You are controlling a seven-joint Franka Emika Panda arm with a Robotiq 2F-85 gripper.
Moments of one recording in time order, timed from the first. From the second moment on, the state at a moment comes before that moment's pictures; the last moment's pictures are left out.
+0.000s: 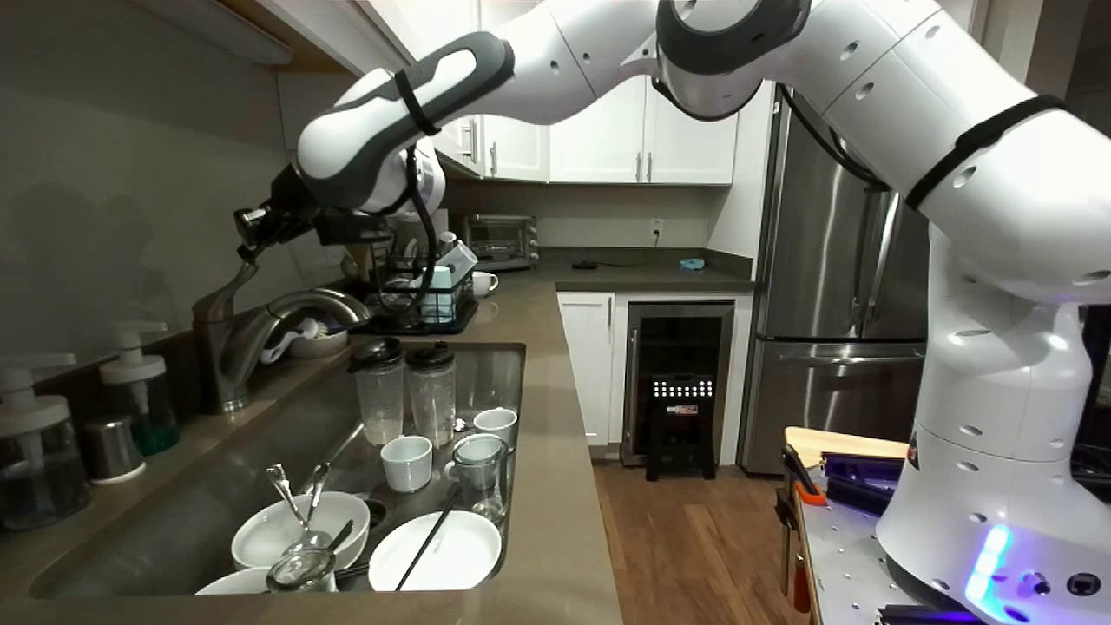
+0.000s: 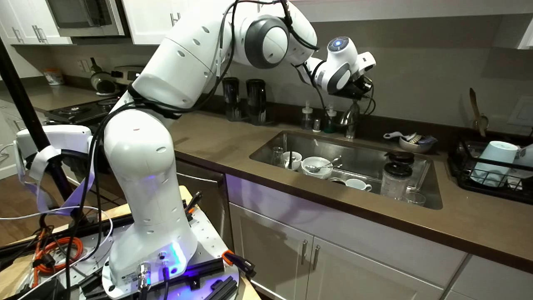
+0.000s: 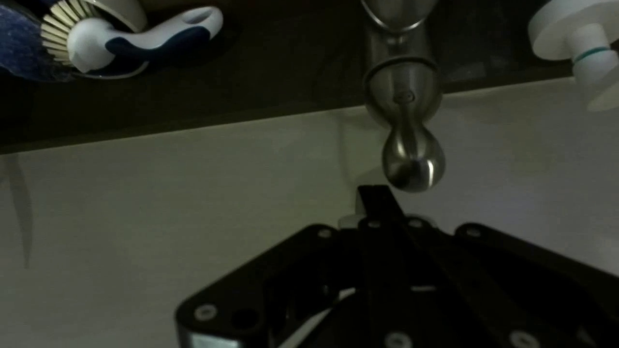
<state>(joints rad) -0.05 0.74 0.17 -1.37 0.08 3.02 -0.20</state>
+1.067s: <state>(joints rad) 0.07 0.71 -0.01 -1.33 0.02 2.76 -0.07</state>
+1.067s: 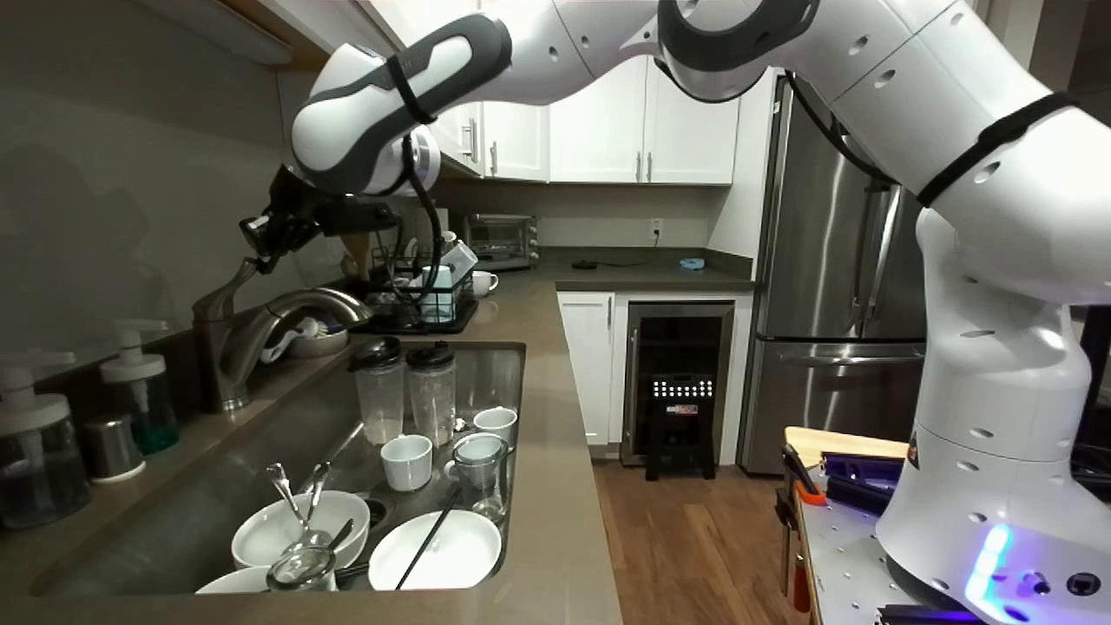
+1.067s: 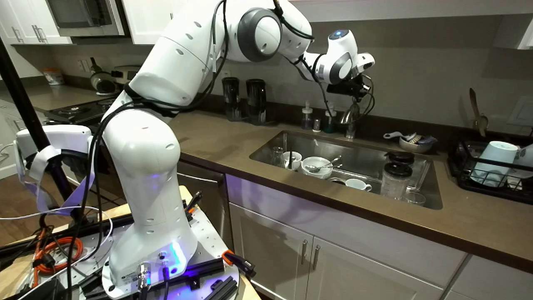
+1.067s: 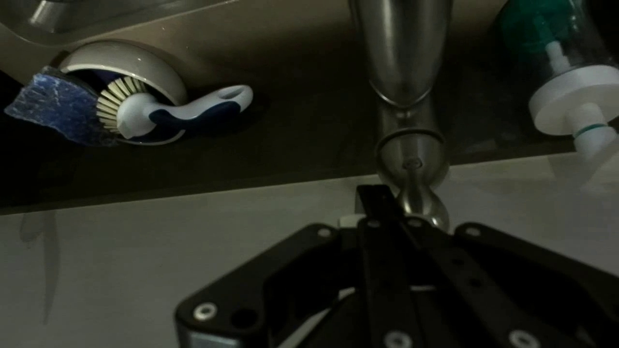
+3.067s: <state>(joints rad) 0.06 0.71 0.04 -1.34 0.01 2.80 -0.07</state>
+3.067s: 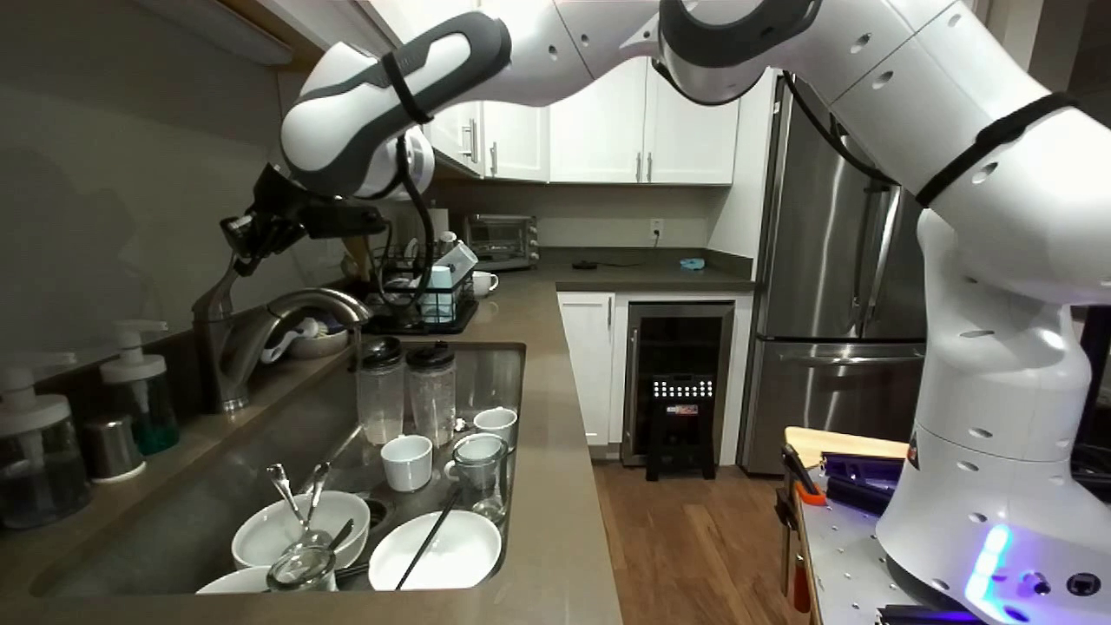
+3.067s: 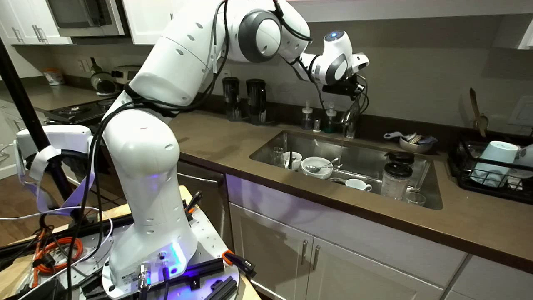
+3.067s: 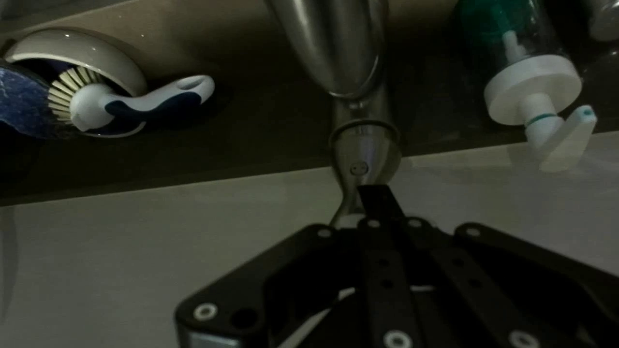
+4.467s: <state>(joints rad) 0.07 0.78 0.02 -1.34 -0.01 3.05 -0.06</state>
